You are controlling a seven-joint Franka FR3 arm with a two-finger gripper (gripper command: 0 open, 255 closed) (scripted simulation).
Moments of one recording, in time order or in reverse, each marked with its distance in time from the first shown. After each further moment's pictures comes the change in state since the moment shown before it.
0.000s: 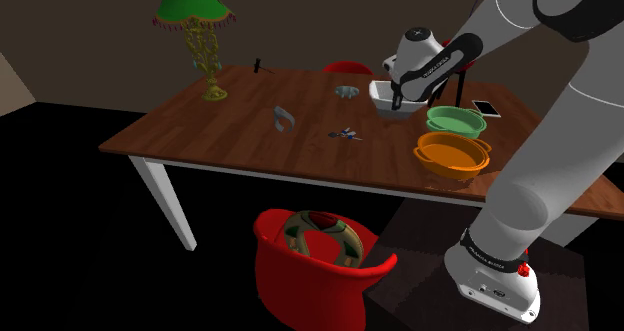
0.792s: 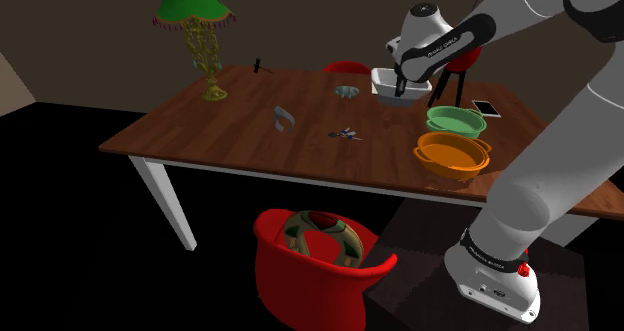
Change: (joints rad) arm 0.019 -0.107 0.011 0.052 0.072 -0.155 -0.089
